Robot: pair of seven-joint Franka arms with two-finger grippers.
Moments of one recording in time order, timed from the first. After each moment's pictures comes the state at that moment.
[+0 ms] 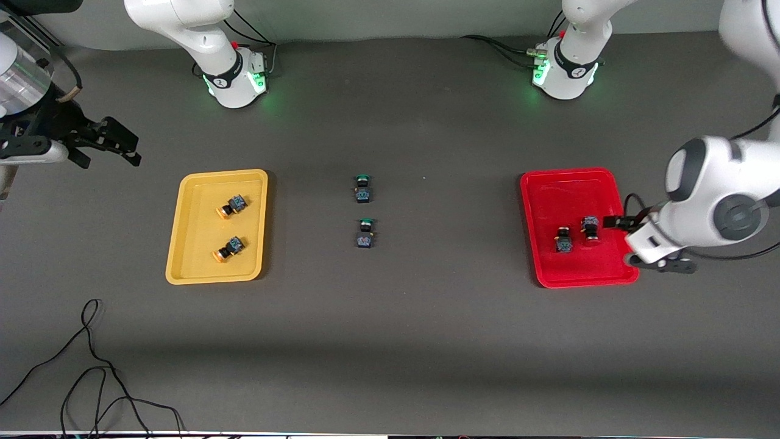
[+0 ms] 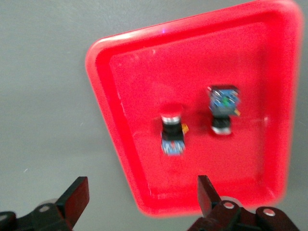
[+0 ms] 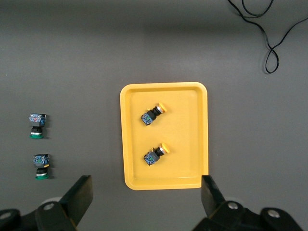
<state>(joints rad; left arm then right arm) 0.51 0.30 -0.57 -1.87 0.24 1.84 0.00 0.12 -0.18 -0.04 -1.81 -0.01 1.70 0.08</state>
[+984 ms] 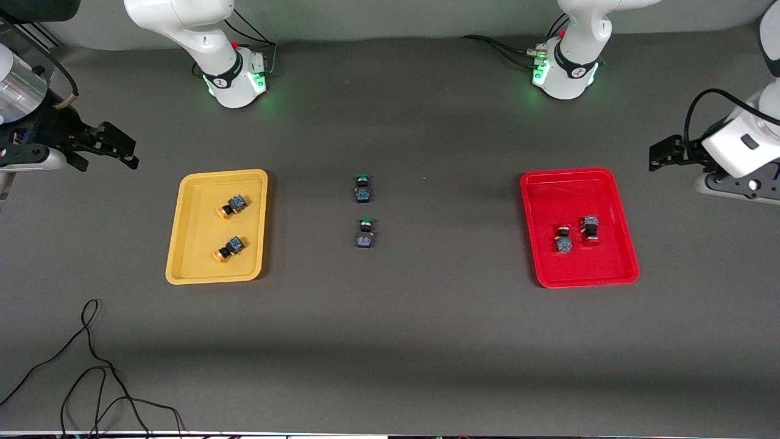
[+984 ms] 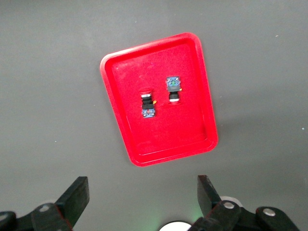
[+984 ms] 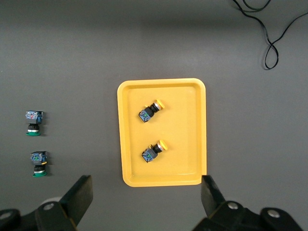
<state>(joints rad) 0.03 -0.04 -0.07 -1.73 0.01 1.58 0.14 0.12 -0.17 -0.05 -1.80 -0.01 1.68 0.08</state>
